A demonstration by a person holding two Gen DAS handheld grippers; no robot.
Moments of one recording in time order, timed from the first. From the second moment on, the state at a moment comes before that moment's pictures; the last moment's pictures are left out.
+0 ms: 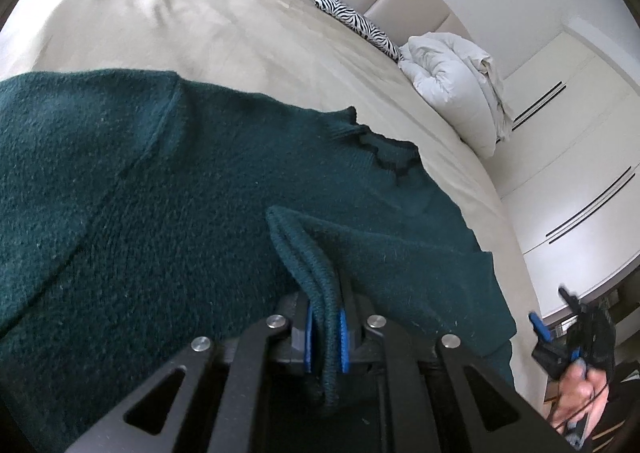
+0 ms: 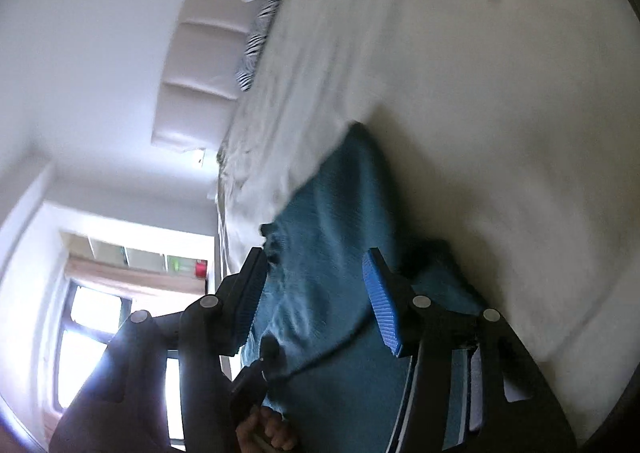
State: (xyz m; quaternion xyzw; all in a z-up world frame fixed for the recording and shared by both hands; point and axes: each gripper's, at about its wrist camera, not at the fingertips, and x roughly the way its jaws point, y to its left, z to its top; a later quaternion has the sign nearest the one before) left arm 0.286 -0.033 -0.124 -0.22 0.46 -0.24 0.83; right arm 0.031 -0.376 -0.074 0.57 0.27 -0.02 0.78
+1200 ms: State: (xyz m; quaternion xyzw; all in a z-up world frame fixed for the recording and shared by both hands) left arm 0.283 -0.016 -0.133 -0.25 0.44 -0.26 0.82; right arm 0.056 -0.395 -0.123 0.51 0.38 0.05 0.77
